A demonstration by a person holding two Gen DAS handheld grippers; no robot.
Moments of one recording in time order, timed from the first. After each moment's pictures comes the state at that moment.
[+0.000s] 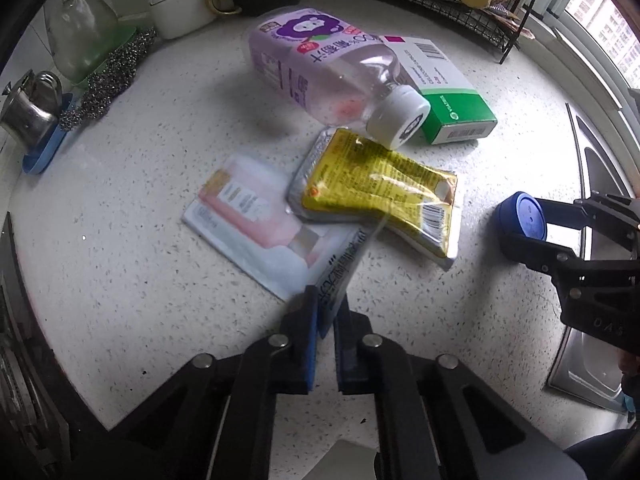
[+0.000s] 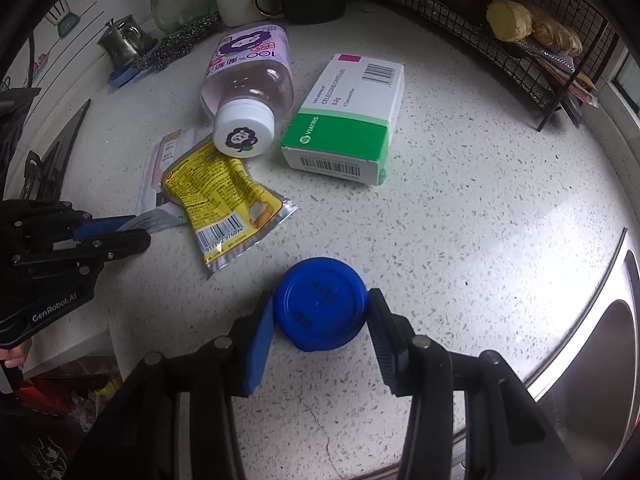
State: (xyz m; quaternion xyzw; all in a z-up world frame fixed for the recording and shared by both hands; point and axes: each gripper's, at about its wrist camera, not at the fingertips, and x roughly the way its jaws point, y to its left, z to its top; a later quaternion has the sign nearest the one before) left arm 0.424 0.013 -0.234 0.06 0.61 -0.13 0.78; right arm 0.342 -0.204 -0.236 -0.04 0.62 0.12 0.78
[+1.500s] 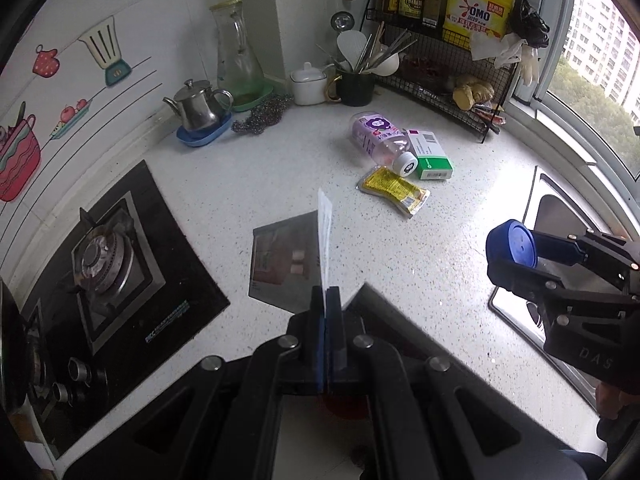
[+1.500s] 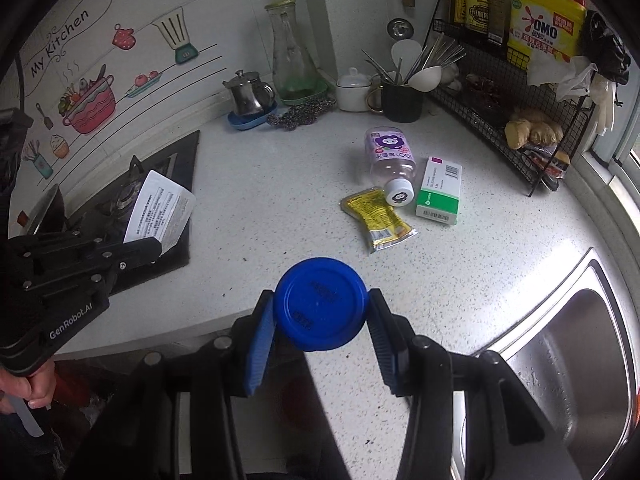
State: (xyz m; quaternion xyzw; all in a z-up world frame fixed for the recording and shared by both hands) left arm 0.224 0.083 -0.070 0.02 0.50 -0.02 0.87; right arm 0.196 -0.134 -0.079 -0.03 0.51 0.18 0.84
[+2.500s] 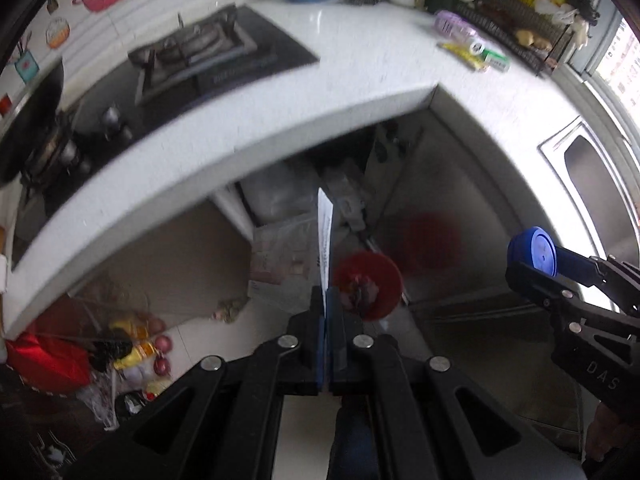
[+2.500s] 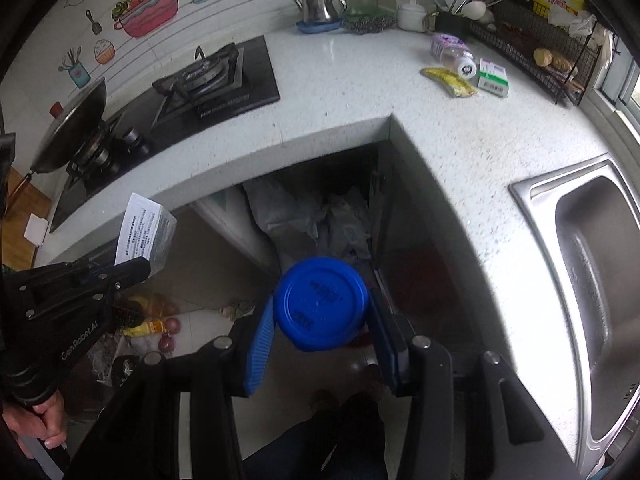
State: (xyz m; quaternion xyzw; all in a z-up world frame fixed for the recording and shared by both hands) left arm -0.002 0.122 -0.189 -0.08 0.58 0.10 0.81; right arm 0.021 -0.072 -0.164 -0.06 0.59 0.20 0.78
